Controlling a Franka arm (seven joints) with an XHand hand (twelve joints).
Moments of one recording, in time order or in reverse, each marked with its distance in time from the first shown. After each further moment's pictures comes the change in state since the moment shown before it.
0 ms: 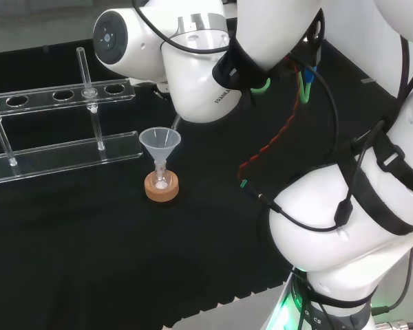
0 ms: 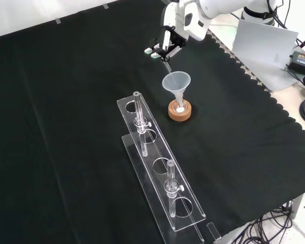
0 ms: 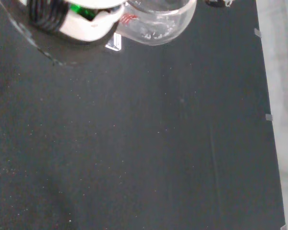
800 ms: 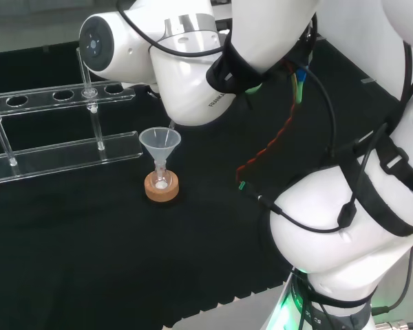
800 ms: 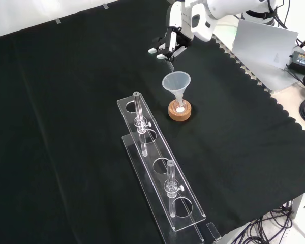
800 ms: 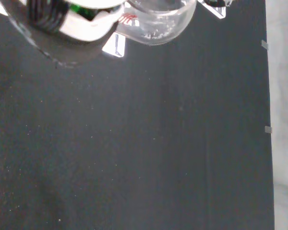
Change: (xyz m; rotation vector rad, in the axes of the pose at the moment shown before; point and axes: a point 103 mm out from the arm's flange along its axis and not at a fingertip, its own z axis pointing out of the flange) arm -0.005 0.006 -0.021 0.012 -0.058 -0.069
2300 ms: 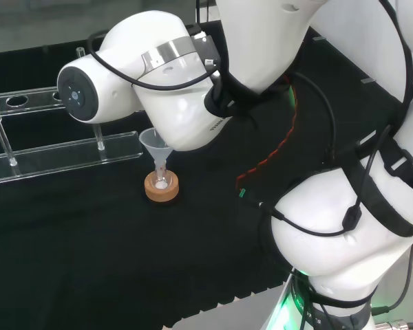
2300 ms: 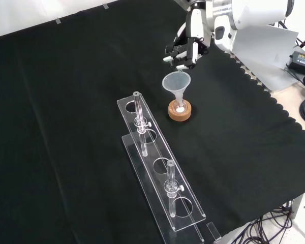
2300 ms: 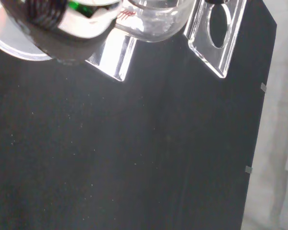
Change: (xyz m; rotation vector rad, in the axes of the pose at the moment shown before) arm 0.009 0.022 -0.039 -0.015 -0.186 -0.117
